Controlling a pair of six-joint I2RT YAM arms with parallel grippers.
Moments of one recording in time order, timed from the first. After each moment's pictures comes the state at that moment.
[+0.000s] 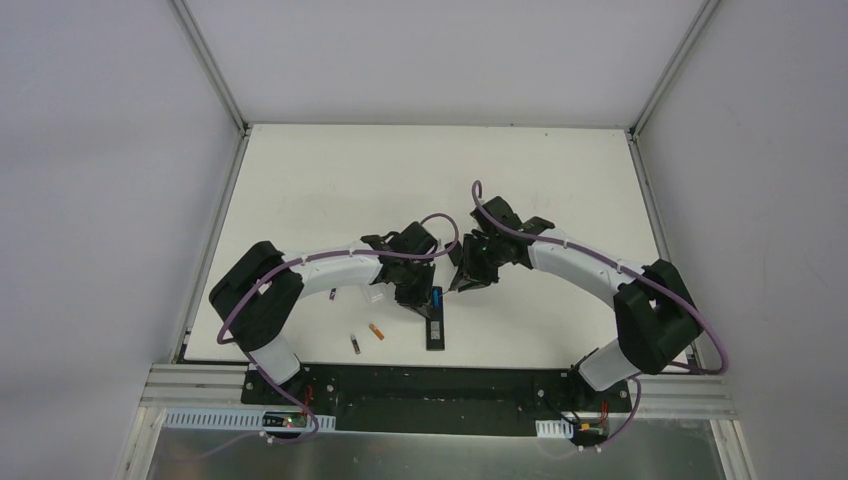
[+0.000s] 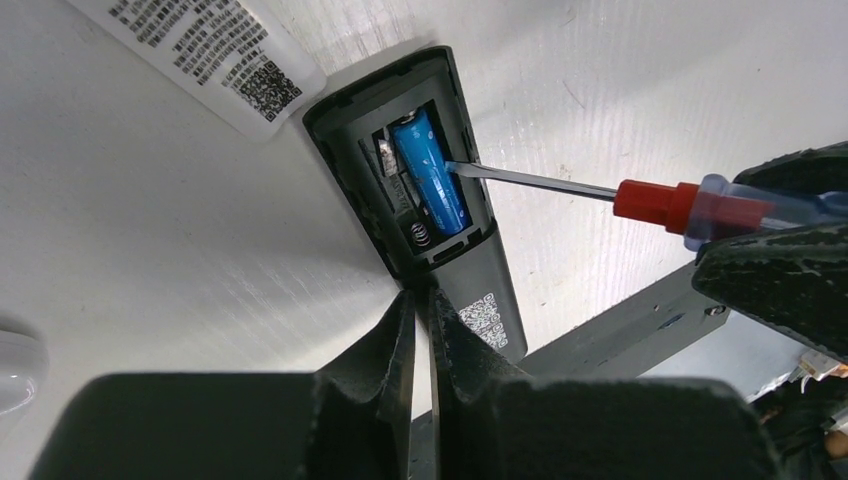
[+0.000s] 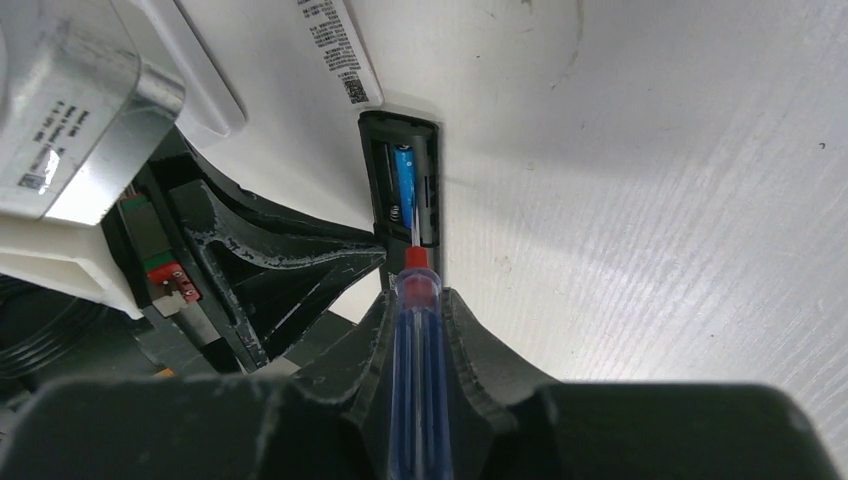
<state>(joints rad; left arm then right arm) -0.85 1.66 0.95 -0.44 0.24 -0.66 0.68 1.53 0.99 -0.58 -0.31 0.76</state>
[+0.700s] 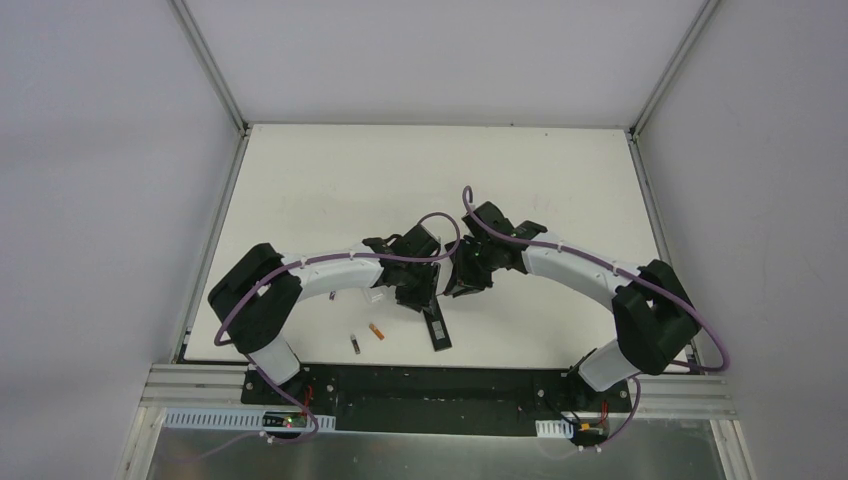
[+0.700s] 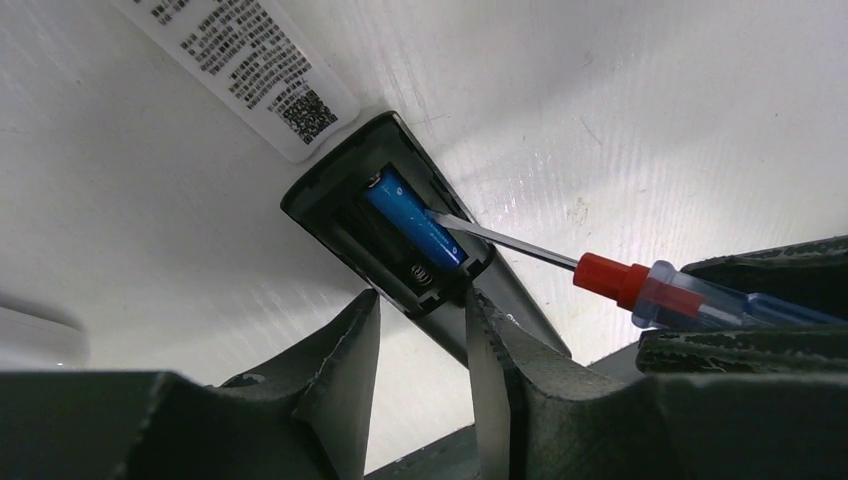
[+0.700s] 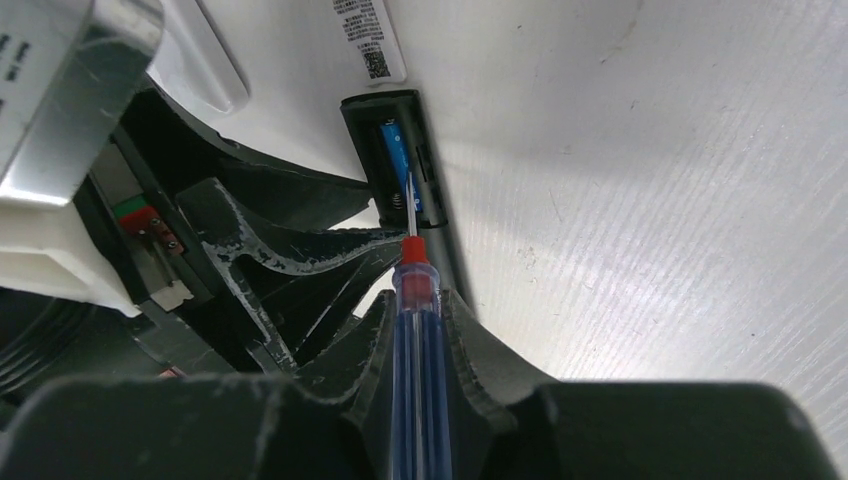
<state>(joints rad) -0.87 1.65 0.95 -0.44 0.12 -0.67 0.74 1.54 1.00 -0.58 -0.29 0.77</state>
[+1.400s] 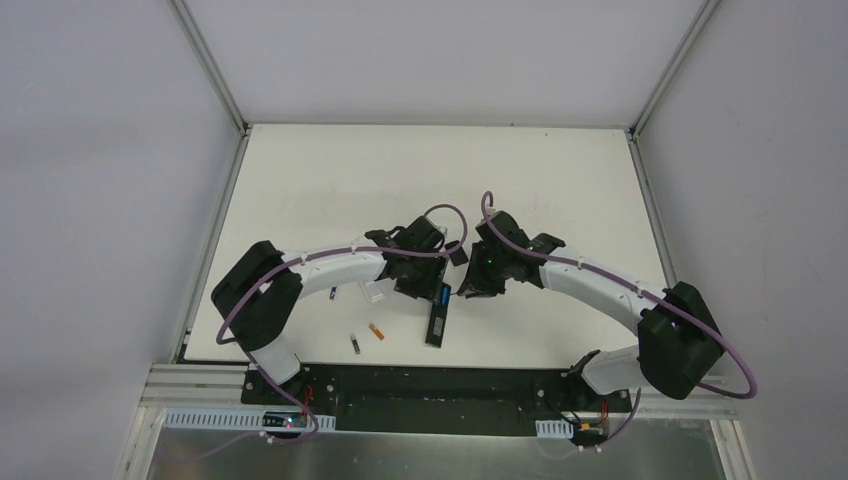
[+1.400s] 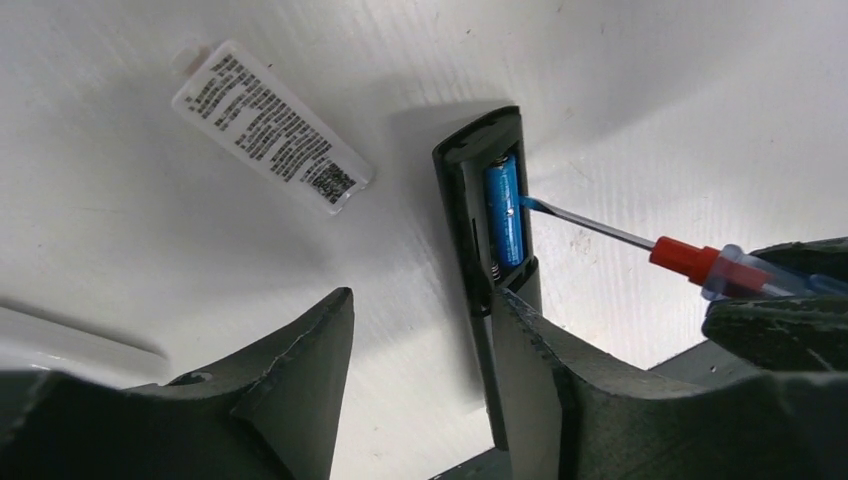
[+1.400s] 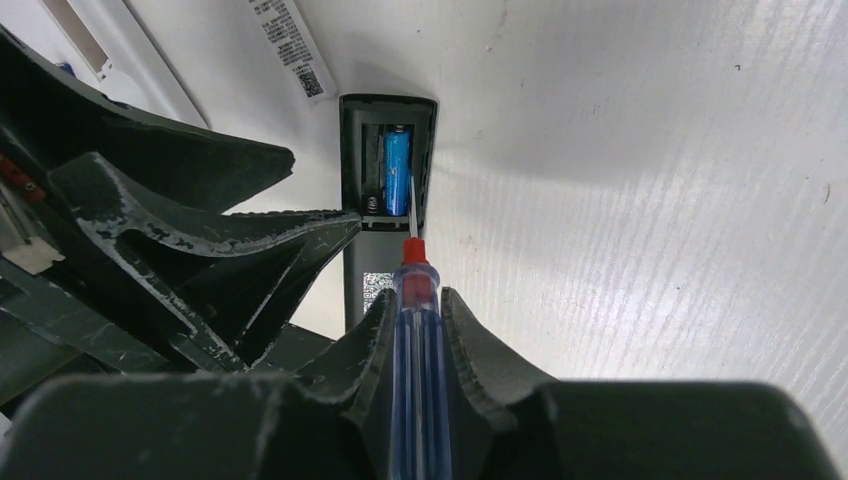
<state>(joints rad) -0.86 1.68 1.04 -0.47 0.08 -0.54 0.74 1.39 0.89 -0.58 -0.14 0.85</state>
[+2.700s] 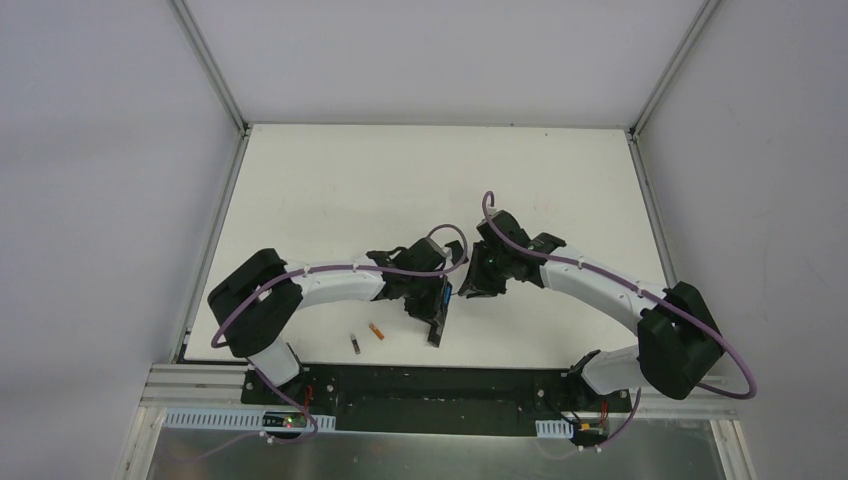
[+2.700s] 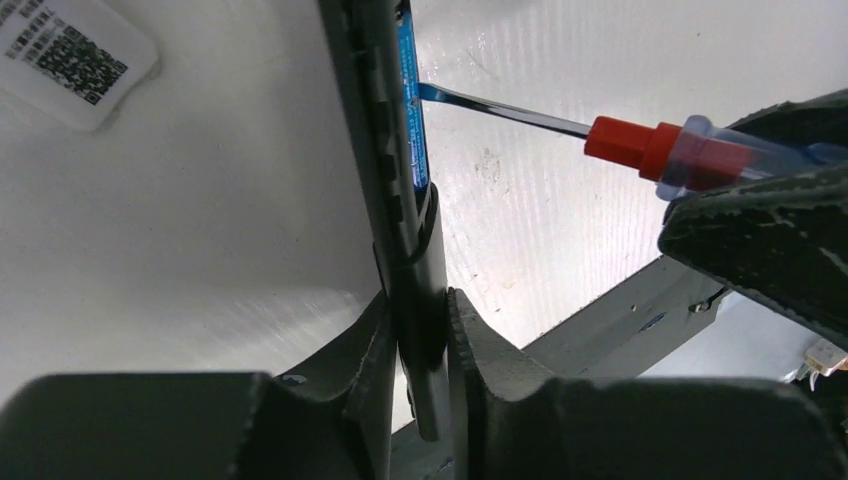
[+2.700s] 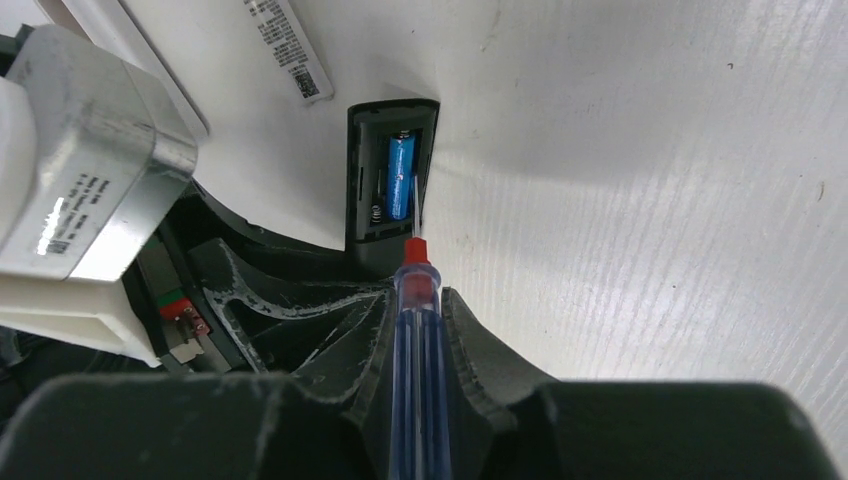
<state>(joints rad) -0.95 1.64 0.89 -0.32 0.21 -0.72 0.73 1.39 0.89 -0.57 -0.15 0.86</state>
